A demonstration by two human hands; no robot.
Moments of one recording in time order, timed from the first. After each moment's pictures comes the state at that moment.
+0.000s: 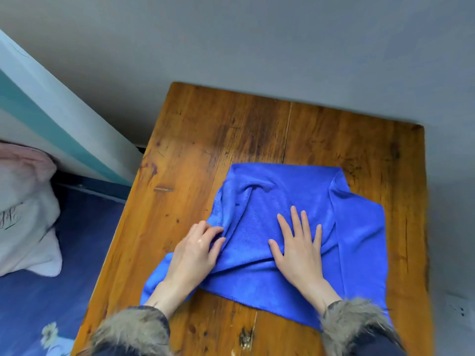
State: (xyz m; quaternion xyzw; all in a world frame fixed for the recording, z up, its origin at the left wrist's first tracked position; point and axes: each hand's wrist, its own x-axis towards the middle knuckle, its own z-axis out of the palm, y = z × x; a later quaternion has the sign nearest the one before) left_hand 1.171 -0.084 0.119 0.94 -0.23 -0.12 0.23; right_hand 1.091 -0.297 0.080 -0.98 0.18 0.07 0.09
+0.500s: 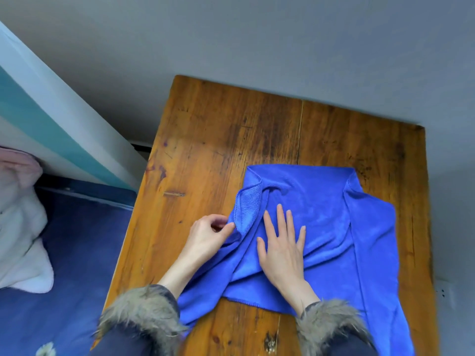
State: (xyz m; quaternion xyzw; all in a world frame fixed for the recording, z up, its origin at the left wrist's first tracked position) left_hand 1.229 -0.080 0.116 0.87 -0.02 -0.30 0.40; right_hand 1.127 -0.220 0.083 -0.97 0.23 0.07 0.06
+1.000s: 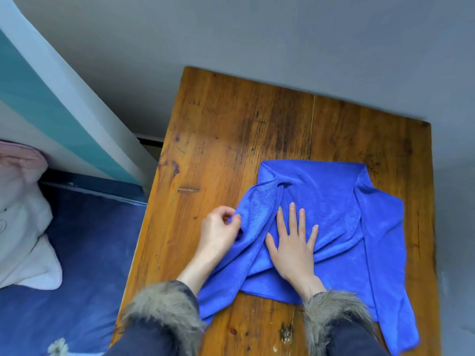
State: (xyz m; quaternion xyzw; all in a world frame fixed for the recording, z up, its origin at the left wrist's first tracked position) left_hand 1.235 -0.074 0.118 0.86 0.02 -0.26 0.44; right_hand 1.124 -0.211 0.076 -0.95 0.25 0.15 0.05
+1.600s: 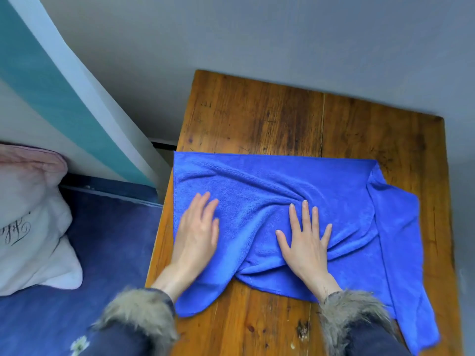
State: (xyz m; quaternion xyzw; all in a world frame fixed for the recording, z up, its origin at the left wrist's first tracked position) left_hand 1.243 0.006 0.094 0.94 -0.25 -0.09 0.22; right_hand 1.130 -0.202 0.091 -0.95 0.27 0.16 0.09
